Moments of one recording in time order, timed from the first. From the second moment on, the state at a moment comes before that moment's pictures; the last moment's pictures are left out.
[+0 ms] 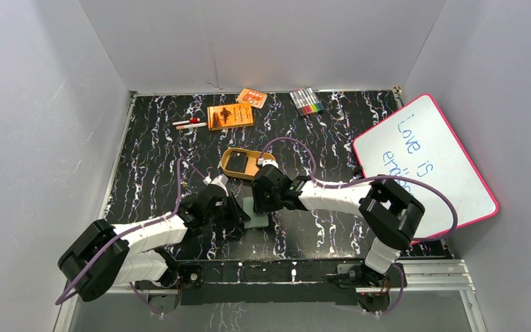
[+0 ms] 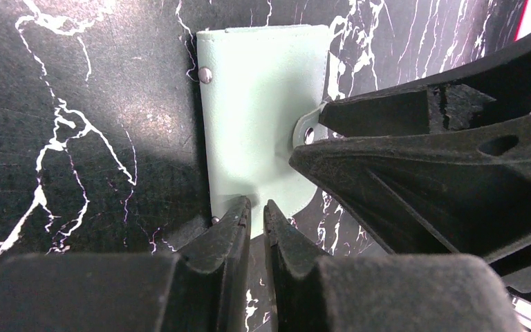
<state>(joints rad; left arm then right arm) -0.75 1.19 0.35 0.10 0.10 -1.01 1.02 1.68 0.97 -0.23 0.06 0.68</state>
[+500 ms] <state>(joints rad) -0.75 1.18 0.34 0.10 0.10 -1.01 1.06 1.75 1.06 -0.31 0.14 0.65</state>
